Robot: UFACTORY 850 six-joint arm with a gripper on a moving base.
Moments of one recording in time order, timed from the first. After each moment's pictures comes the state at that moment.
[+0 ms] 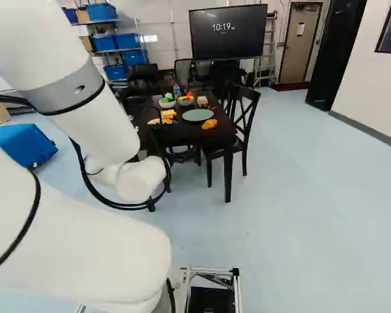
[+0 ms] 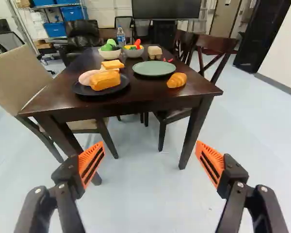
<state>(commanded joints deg) 0.0 16.0 -5.0 0.0 50.0 0.0</state>
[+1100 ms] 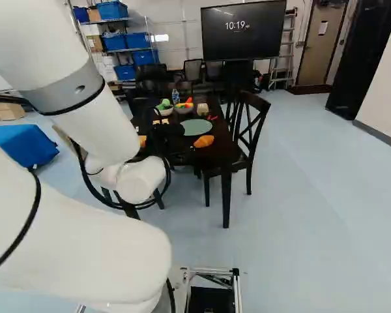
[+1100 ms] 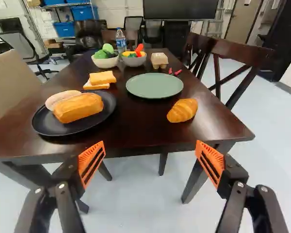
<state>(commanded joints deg) 0.0 16.0 -5.0 0.0 50.0 0.0</state>
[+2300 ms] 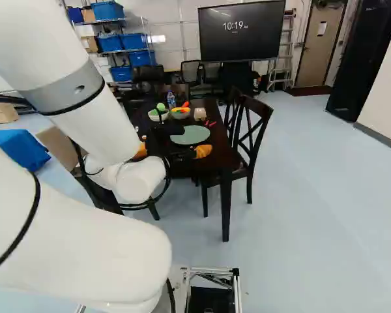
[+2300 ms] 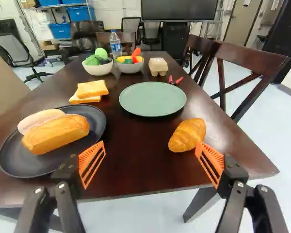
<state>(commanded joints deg) 0.0 16.0 -5.0 0.0 50.0 0.0</state>
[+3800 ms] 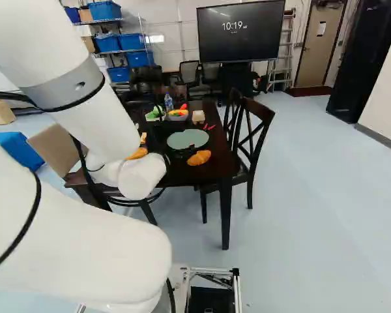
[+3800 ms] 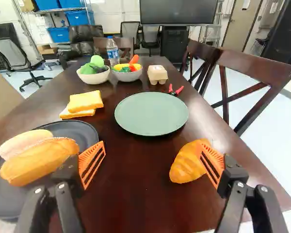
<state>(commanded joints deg) 0.0 16.0 -6.7 0.0 49.5 0.0</state>
